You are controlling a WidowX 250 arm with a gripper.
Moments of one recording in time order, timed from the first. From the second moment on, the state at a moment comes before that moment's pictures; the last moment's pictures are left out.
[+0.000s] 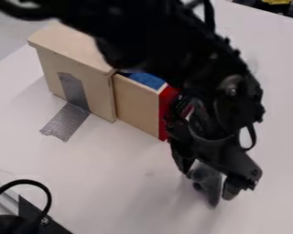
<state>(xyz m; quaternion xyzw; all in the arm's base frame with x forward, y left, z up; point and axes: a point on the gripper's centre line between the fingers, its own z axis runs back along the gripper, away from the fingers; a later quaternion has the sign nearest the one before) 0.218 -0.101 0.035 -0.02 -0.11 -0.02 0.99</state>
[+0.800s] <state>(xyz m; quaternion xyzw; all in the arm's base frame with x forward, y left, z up) 0.246 -0.112 -0.005 -0.04 -0.07 -0.01 1.00</state>
